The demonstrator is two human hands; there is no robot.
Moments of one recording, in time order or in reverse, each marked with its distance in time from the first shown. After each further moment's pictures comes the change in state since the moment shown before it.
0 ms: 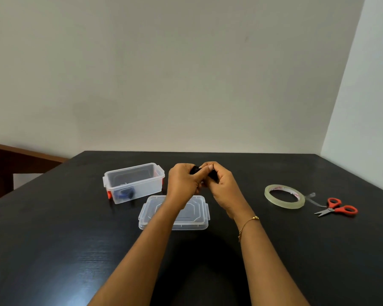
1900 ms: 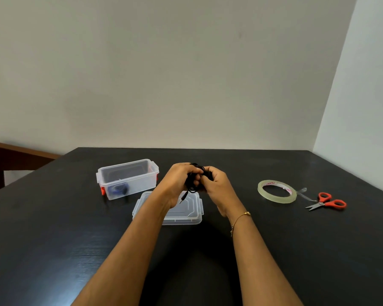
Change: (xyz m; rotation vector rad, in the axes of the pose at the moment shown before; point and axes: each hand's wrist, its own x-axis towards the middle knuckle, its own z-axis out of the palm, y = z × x) left_hand -0.006 0.010 -0.005 -0.386 -0.223 -0.321; right_hand -0.001 0.014 0.000 0.093 0.030 0.209
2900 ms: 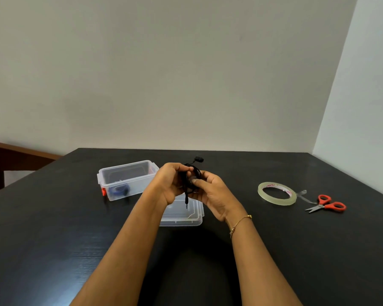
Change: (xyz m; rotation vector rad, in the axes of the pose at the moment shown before) left_hand 0.004 0.002 -0.017 -0.251 0.044 -0.180; right_hand -0.002 -0.001 0.006 0.320 -0.154 0.175
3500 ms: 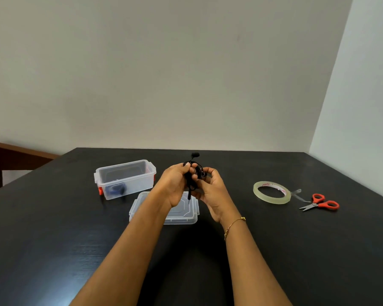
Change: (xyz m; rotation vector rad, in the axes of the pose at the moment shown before) left_hand 0.000 -0.011 0.016 -0.029 -0.093 0.099; right_hand -0.004 0.004 -0.003 0.024 0.206 -0.071
